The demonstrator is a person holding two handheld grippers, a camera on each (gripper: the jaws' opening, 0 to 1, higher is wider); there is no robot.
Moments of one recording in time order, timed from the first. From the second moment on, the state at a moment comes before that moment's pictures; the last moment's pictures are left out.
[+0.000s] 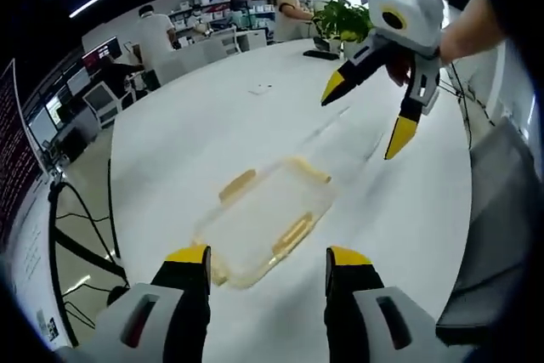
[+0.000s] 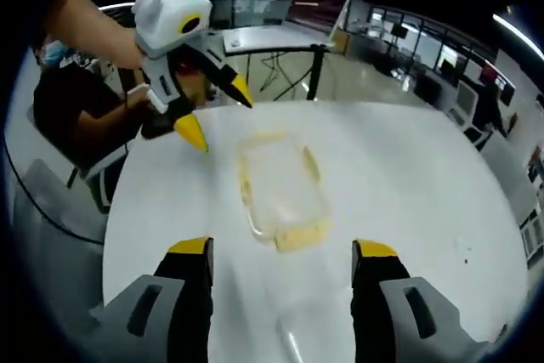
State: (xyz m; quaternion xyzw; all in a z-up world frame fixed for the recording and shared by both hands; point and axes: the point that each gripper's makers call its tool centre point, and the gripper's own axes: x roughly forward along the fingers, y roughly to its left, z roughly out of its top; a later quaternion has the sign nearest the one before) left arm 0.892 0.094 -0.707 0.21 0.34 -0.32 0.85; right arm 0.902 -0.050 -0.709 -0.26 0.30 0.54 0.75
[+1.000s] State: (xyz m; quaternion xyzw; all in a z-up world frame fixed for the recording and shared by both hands) left arm 0.923 0.122 -0.742 0.32 0.39 -0.45 0.74; right arm 0.912 -0.029 -0.735 -0.31 0.32 0.59 0.67
